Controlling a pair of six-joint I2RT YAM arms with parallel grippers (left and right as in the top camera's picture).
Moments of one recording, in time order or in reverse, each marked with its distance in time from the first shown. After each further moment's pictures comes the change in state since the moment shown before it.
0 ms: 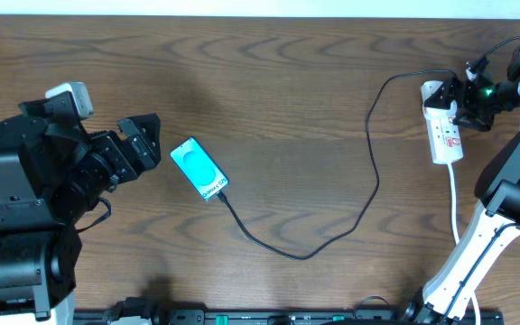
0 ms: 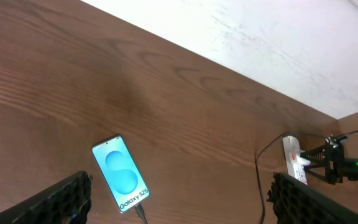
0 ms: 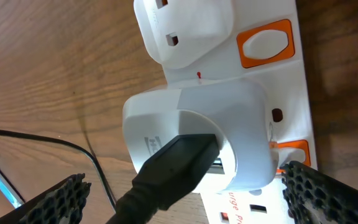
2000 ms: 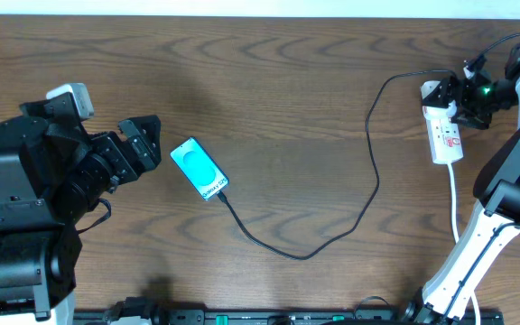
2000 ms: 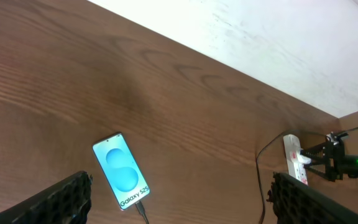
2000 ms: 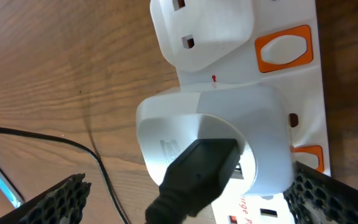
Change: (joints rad) left arm 0.000 0.000 0.000 -0.010 0.000 0.000; right arm 0.016 0.000 0.006 0.000 0.001 -0.009
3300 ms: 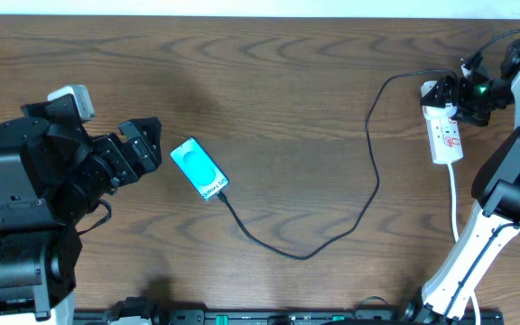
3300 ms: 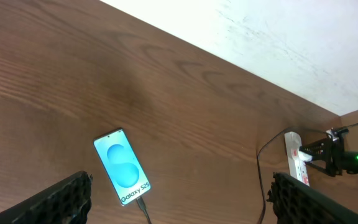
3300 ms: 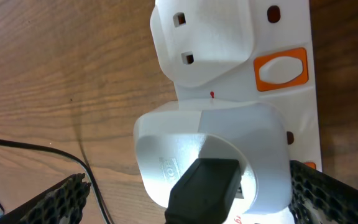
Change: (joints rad) left arm 0.000 0.000 0.000 -0.016 0.000 0.000; right arm 0.015 -0.014 -0.034 0.053 0.032 -0.003
